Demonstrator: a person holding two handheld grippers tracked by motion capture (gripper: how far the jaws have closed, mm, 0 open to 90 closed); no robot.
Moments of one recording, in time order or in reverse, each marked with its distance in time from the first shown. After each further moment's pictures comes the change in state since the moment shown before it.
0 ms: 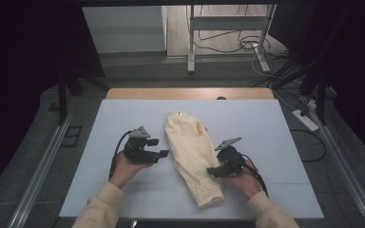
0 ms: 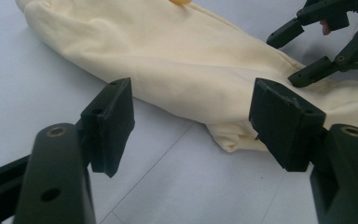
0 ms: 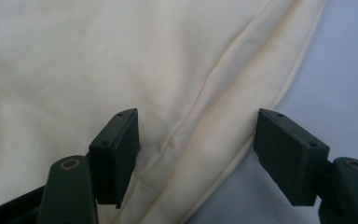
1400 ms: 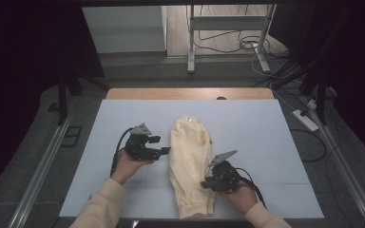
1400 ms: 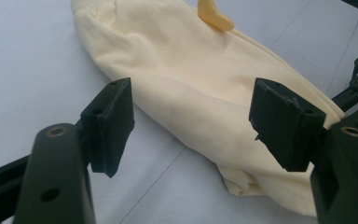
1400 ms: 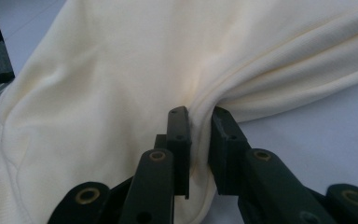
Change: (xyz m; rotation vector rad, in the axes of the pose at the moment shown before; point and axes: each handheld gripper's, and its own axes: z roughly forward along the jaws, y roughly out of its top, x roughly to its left) left arm 0.005 0.007 0.003 -0.013 -0.012 0.005; right arm 0.047 -0.016 -0.010 -0.008 0.217 -0.042
